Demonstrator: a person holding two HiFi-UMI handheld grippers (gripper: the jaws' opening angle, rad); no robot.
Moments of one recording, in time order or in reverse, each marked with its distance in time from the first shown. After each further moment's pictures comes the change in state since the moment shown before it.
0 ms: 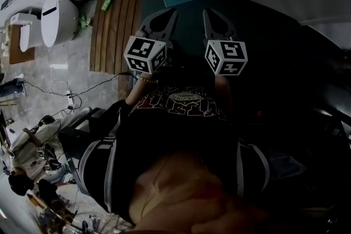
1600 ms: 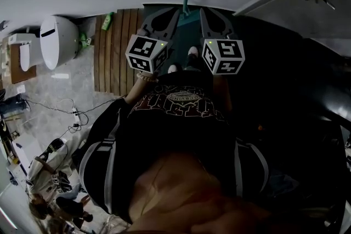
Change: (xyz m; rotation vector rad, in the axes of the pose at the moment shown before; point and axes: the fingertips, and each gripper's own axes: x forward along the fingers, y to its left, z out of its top) left arm 0.170 0.180 0.076 0.024 0.027 -0.042; right arm 0.241 -0.058 0.084 -0.011 -0.001 -0.015
